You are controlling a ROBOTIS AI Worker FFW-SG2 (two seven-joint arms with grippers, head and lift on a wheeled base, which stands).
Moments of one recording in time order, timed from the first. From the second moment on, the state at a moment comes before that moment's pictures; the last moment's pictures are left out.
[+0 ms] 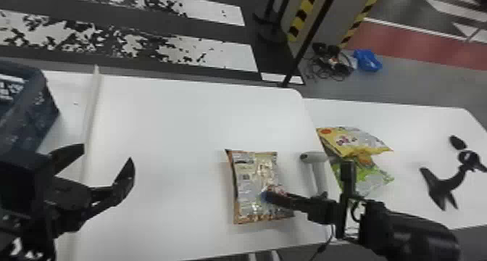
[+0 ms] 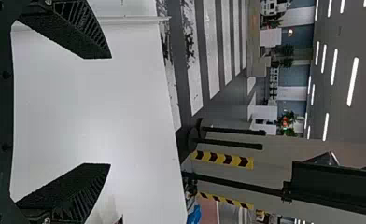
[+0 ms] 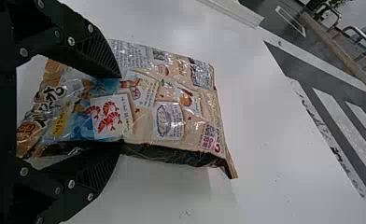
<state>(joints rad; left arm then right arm) 0.50 0.24 -0.20 -2.14 0.11 0.39 -0.09 0.25 -0.32 -0.34 -1.59 -0.29 0.87 0.88</state>
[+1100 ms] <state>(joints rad) 0.49 0.24 -0.29 -2.11 0.03 0.36 -0.03 0.03 -0.25 -0.59 -1.37 -0.65 0.20 0.45</state>
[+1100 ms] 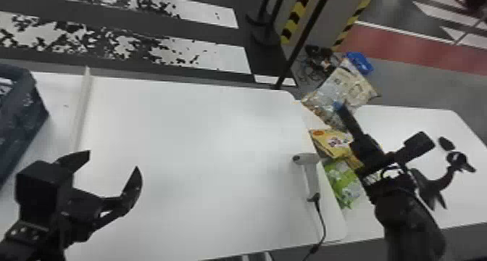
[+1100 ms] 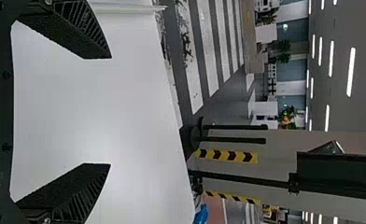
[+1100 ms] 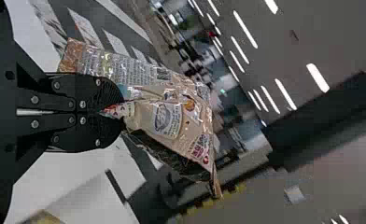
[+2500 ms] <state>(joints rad) 0.51 0.27 -0.34 -2.16 0.03 0.37 -0.02 -0.16 -0.45 -0.45 -0.93 -0.54 0.25 -0.18</state>
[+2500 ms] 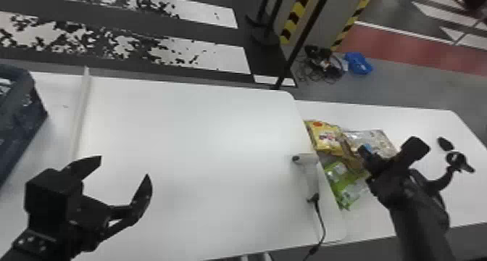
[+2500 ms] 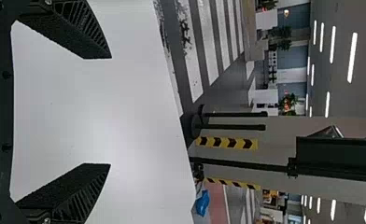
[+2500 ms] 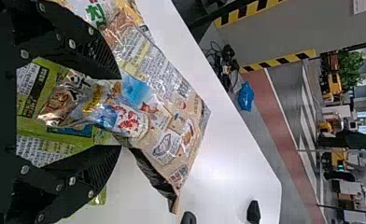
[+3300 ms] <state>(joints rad) 0.54 0.24 -0.26 -2.19 0.08 0.40 -0.02 0.51 -0.14 -0.36 -2.08 -0.57 0.53 -0.04</state>
